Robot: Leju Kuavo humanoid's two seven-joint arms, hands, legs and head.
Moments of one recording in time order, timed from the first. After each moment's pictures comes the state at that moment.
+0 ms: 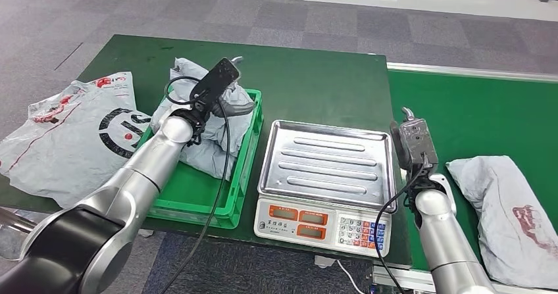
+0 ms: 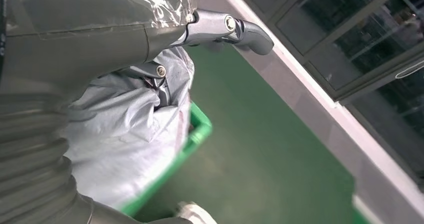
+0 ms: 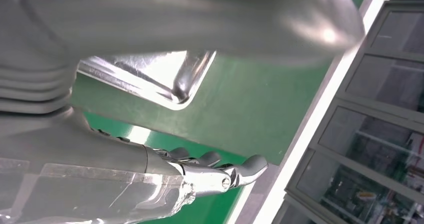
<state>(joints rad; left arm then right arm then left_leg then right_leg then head) -0.93 -0.01 -0.34 -0.63 -0.20 -0.07 -0.13 -0.50 -0.07 0.15 -0.97 0.08 -0.21 -0.20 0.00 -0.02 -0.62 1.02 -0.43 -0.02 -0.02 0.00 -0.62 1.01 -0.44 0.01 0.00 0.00</state>
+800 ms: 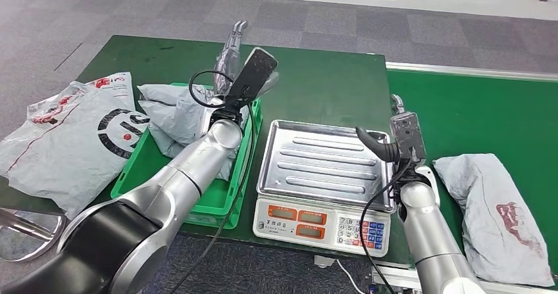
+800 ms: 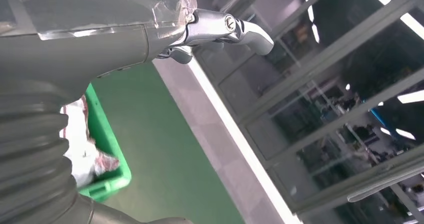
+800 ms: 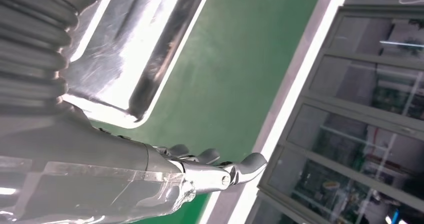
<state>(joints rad) -1.01 -0.23 -0.34 -0.49 -0.36 0.51 -0.21 -0.54 0.01 0.16 -0.96 0.08 -0.26 -0.27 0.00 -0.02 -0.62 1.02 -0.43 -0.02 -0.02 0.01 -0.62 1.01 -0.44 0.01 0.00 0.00</state>
